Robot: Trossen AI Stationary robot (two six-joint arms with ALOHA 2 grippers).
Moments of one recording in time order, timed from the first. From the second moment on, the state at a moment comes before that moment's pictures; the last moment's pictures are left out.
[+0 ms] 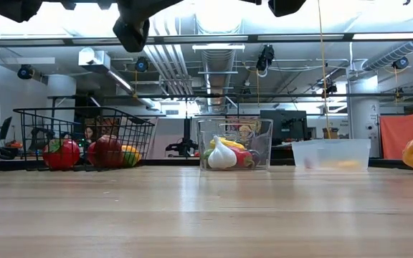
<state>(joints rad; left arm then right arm) -0.46 1.52 0.66 0.85 -0.43 -0.35 0.47 1.73 1.05 0.48 0.60 -0.78</state>
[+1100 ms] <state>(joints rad) -0.46 1.50 0.66 0.54 -0.46 -0.43 0.44 1.64 1.05 0.17 0.60 -0.42</state>
